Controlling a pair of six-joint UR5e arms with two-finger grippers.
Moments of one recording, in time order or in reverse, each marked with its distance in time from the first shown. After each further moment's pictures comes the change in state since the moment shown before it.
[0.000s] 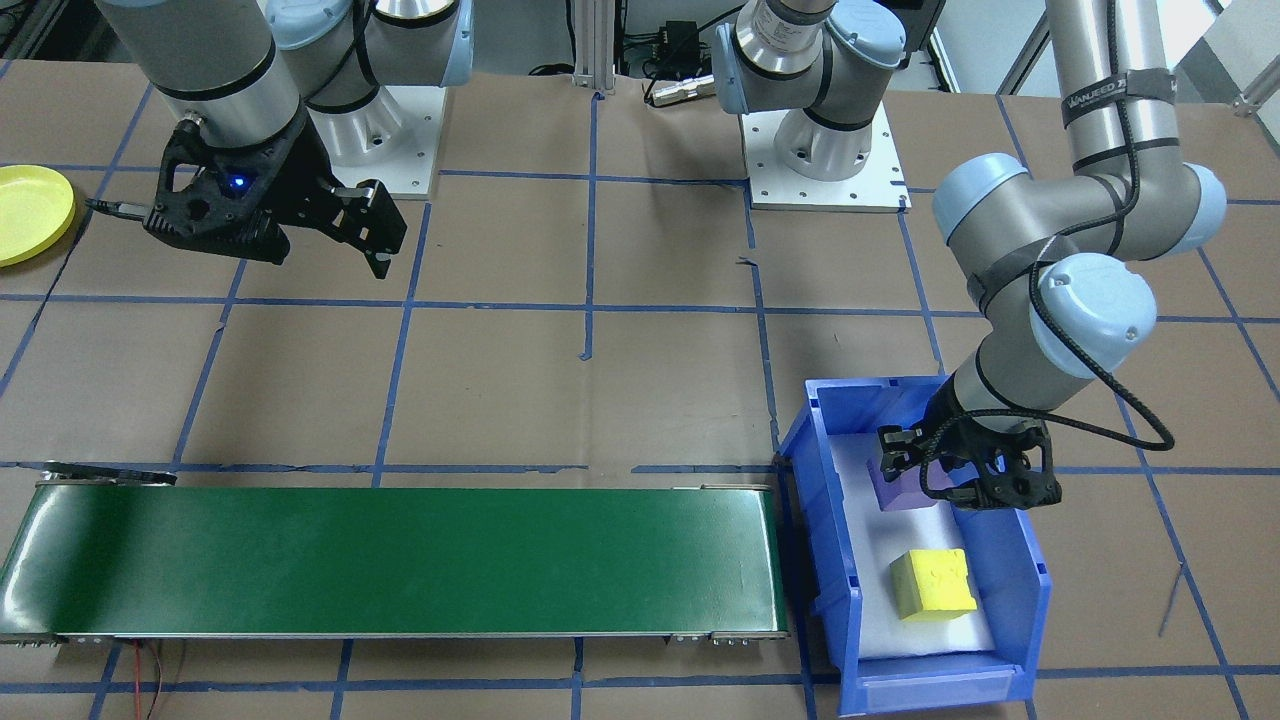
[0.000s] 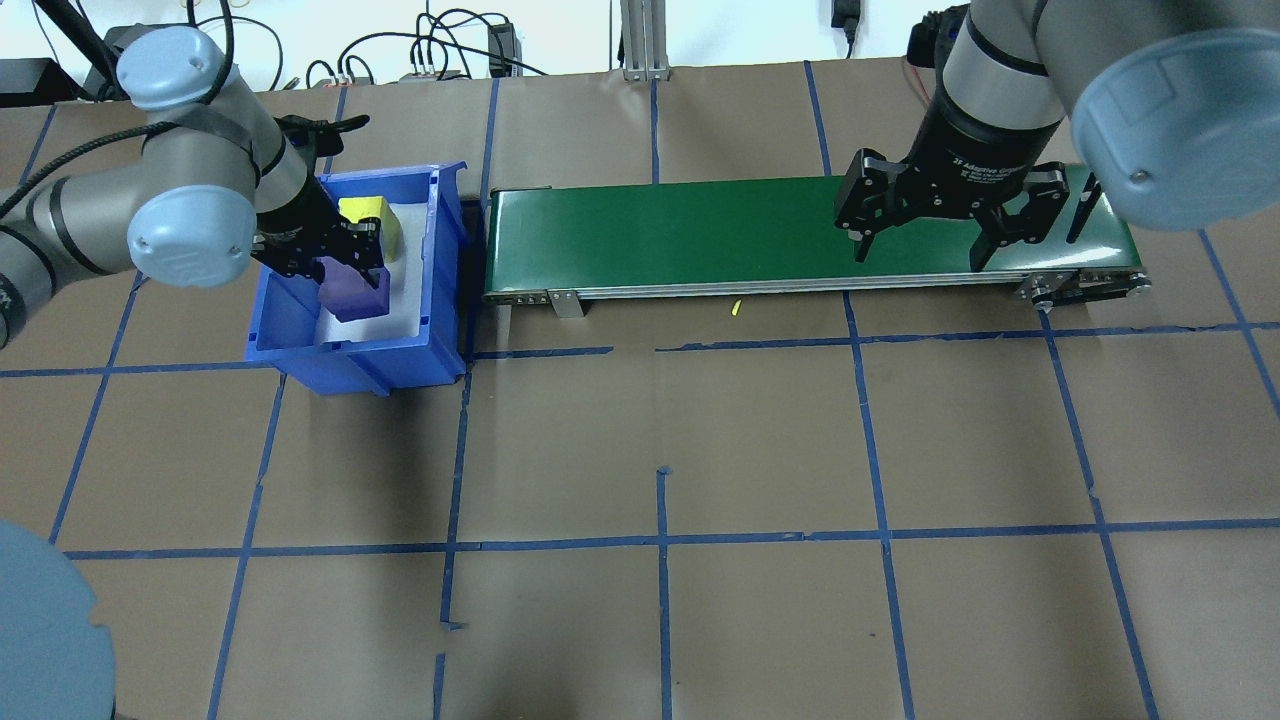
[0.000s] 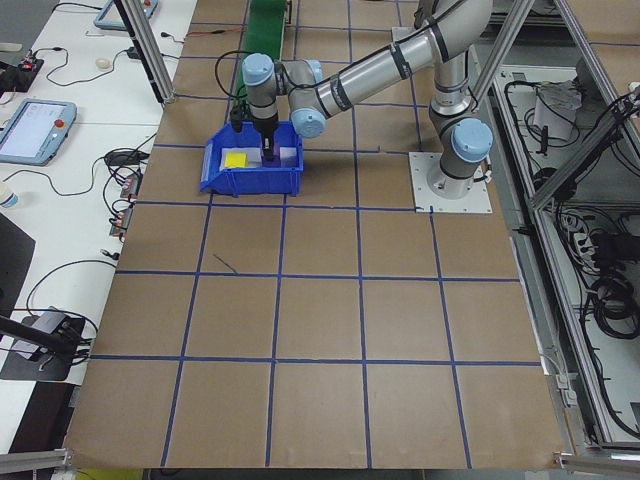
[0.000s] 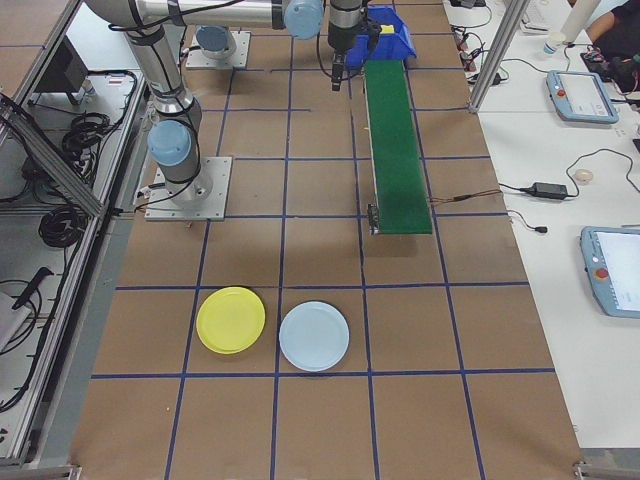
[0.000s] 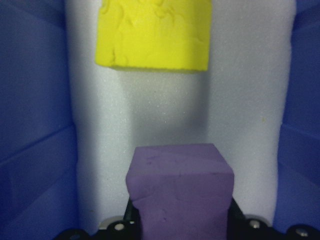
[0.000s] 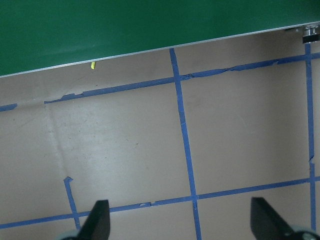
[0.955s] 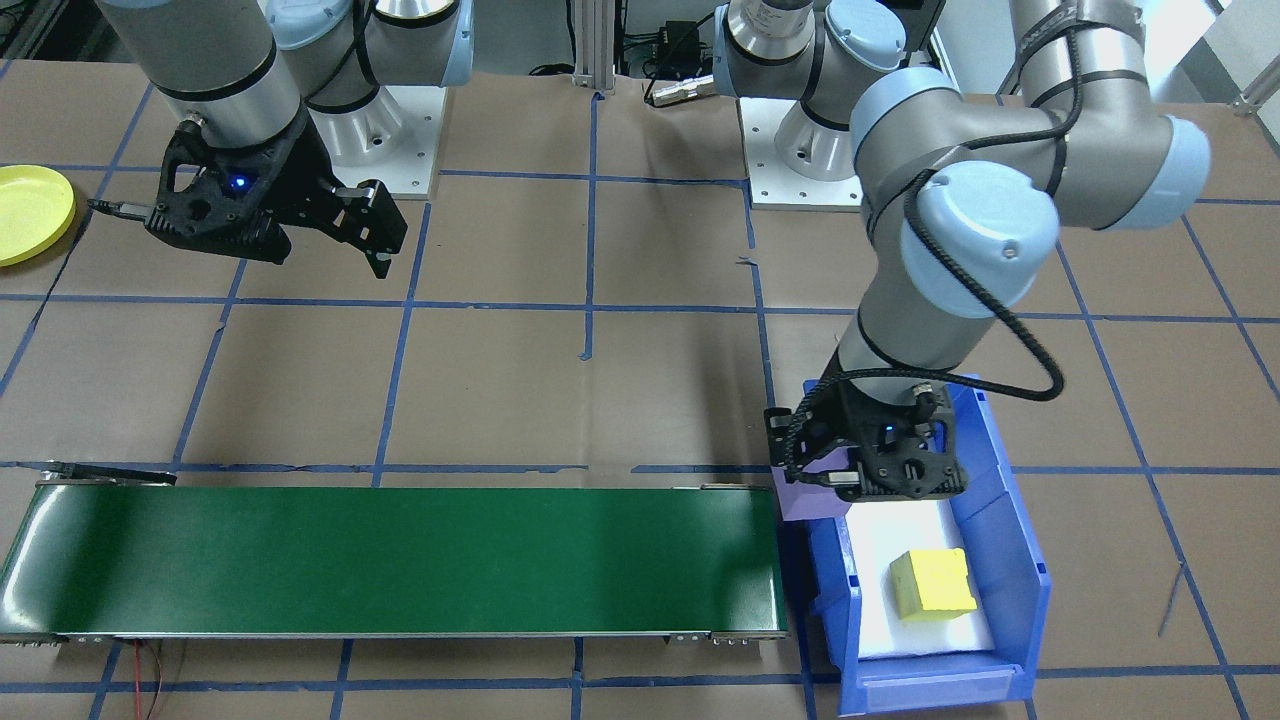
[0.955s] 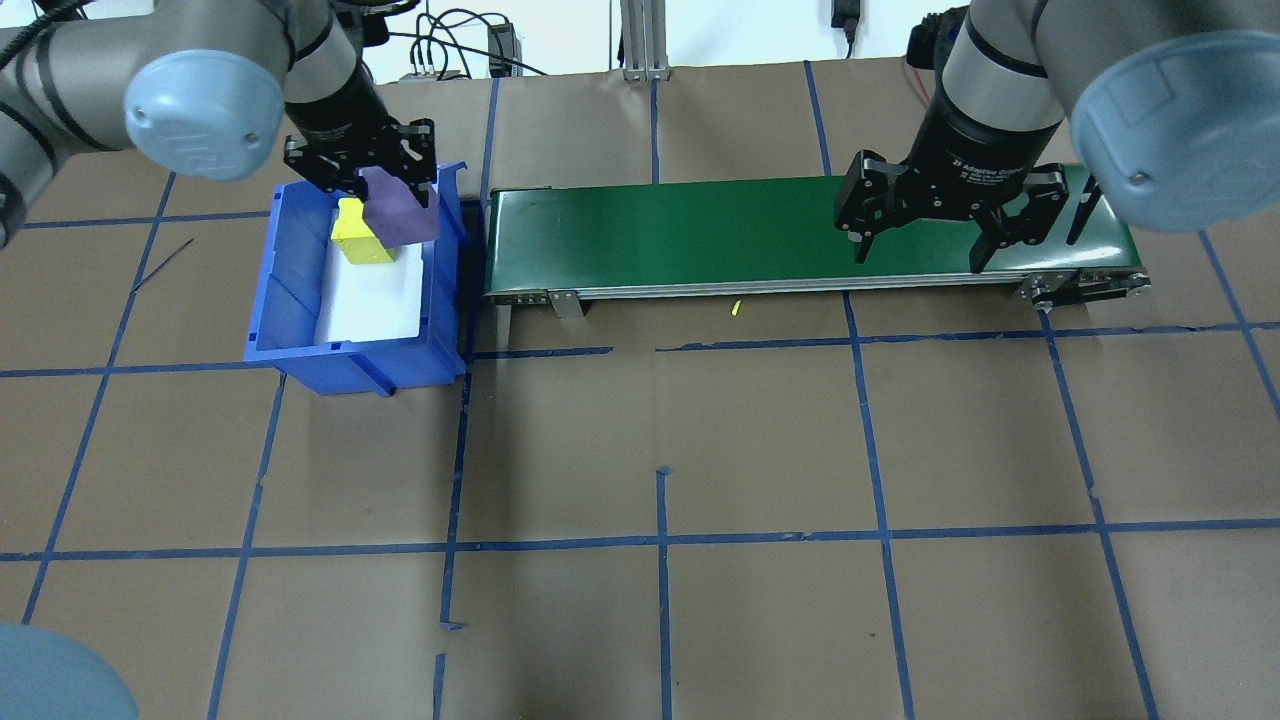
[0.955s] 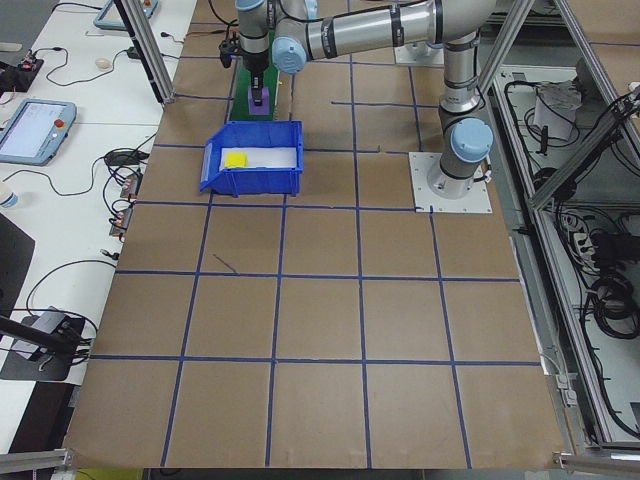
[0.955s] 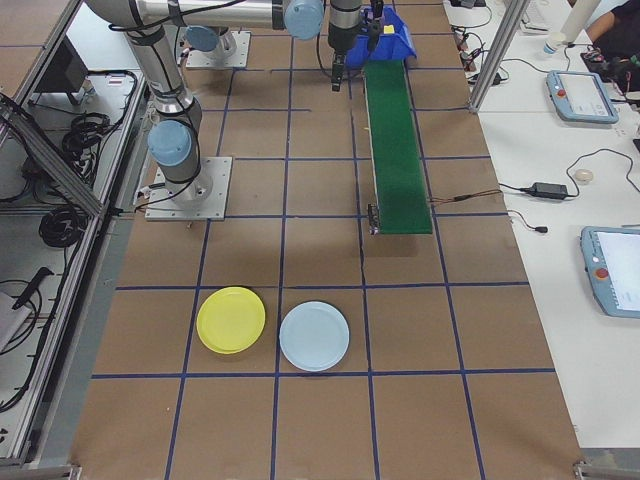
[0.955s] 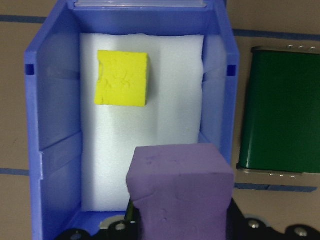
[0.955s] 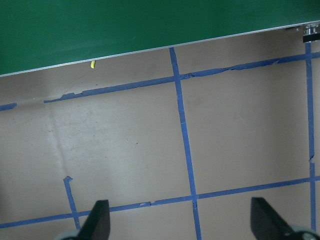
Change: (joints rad) left arm -0.241 -0.034 0.209 -0.082 -0.002 -0.215; right arm 0.000 0.000 0.002 0.000 0.000 0.000
